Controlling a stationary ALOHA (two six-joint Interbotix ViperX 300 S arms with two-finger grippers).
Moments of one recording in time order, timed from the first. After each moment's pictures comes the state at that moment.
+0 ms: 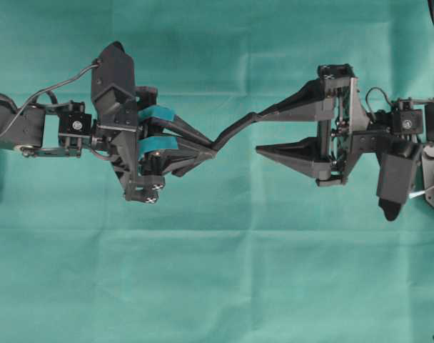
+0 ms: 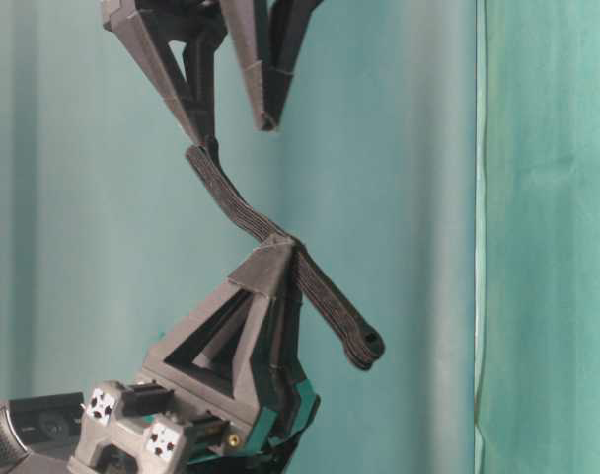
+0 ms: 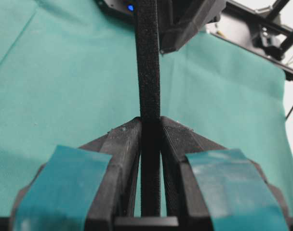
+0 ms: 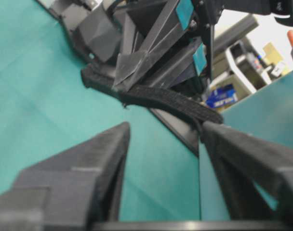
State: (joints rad) left arm -0.01 -0.19 0.73 -0.03 -0.34 -0.37; right arm -0.10 -0.36 0.97 -0.24 -0.61 -0.45
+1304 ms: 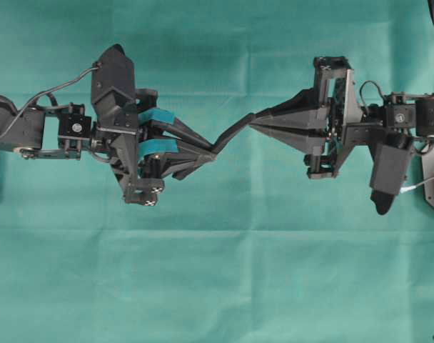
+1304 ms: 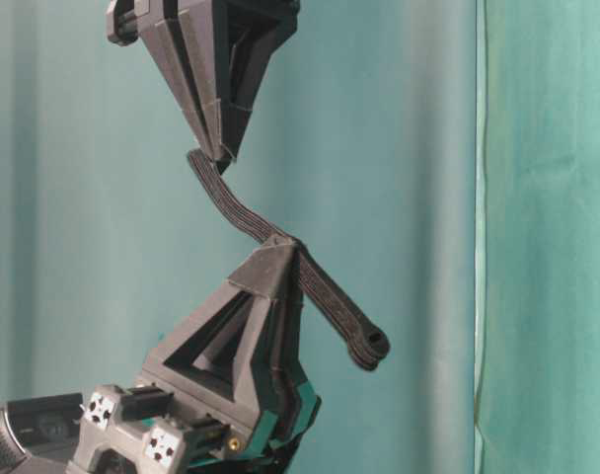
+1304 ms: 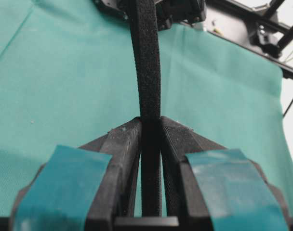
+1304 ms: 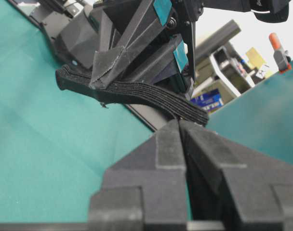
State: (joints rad) left arm -0.02 -0.19 0.73 -0.03 -0.34 -0.37; right arm -0.14 -0.31 0.96 -0.24 -0.70 -0.45
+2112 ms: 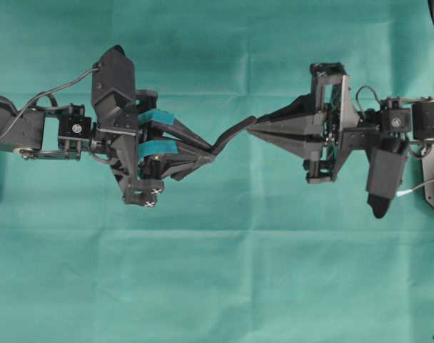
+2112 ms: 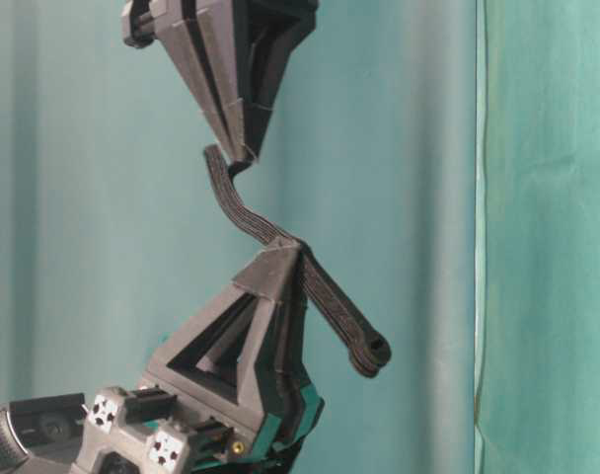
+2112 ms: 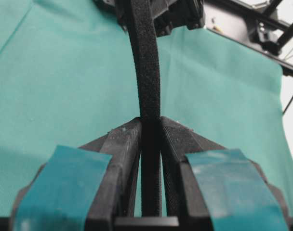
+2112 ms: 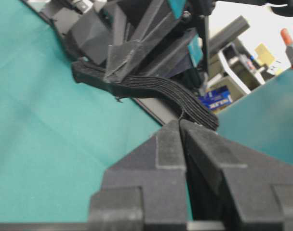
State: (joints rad) left arm -0.02 -0.19 0.73 -0.03 -0.34 -0.37; right arm -0.12 -0.28 0.97 -0.24 -0.71 -0.44
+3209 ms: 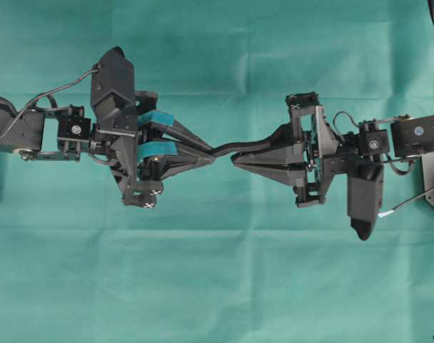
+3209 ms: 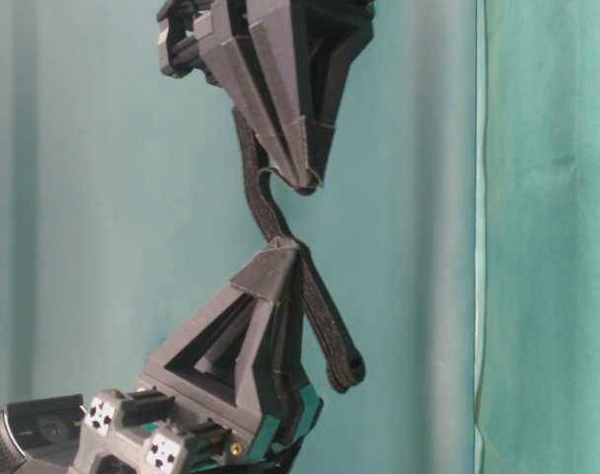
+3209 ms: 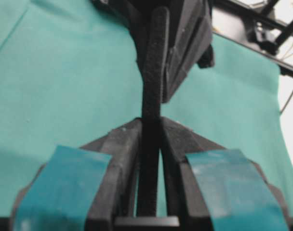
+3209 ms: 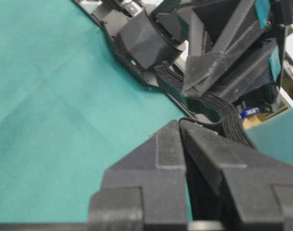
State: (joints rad) left arm -0.02 -0.19 0.73 -0.03 -0.35 -0.37; right arm -0.03 -0.17 0.93 -0.24 -0.71 -0.44
